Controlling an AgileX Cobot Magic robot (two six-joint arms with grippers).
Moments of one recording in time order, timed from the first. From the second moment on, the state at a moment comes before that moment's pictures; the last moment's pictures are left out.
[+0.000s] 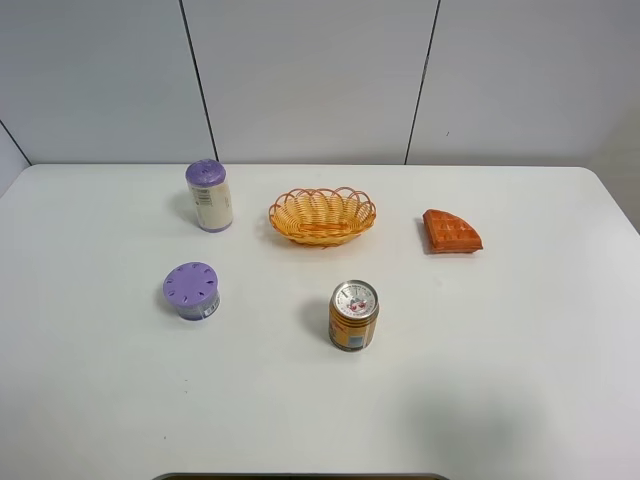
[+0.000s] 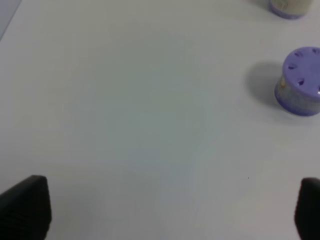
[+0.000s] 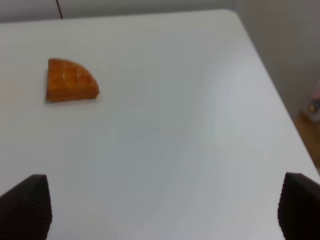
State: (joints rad) left arm 0.06 0.00 -0.44 0.01 1.09 0.00; right arm 0.09 0.11 -0.58 -0.17 1.10 0.21
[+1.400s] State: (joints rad) left arm 0.06 0.00 -0.44 0.01 1.09 0.00; right arm 0.09 1.50 -1.26 -0.05 1.02 0.01
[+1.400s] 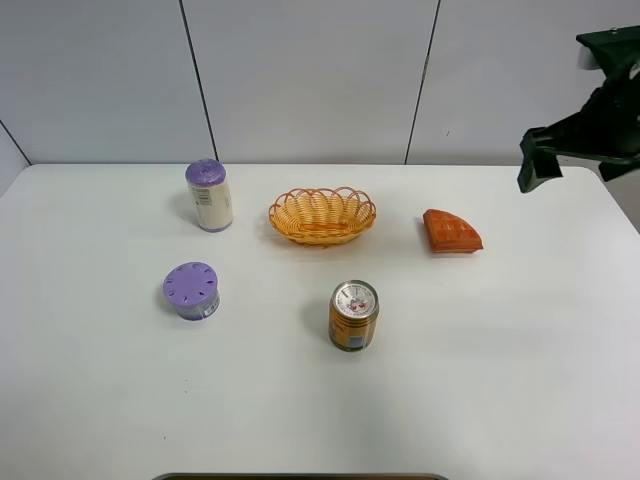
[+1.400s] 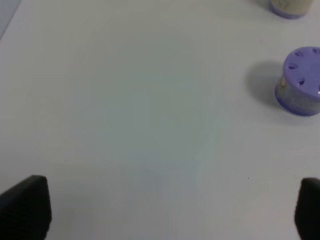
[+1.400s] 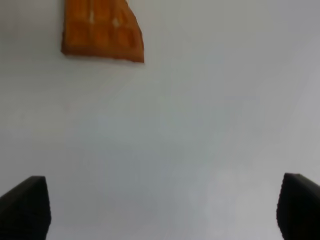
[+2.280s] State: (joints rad) left arm 0.06 0.00 -0.44 0.01 1.09 0.00; right arm 0.09 1.99 -1.36 0.13 0.73 -0.13
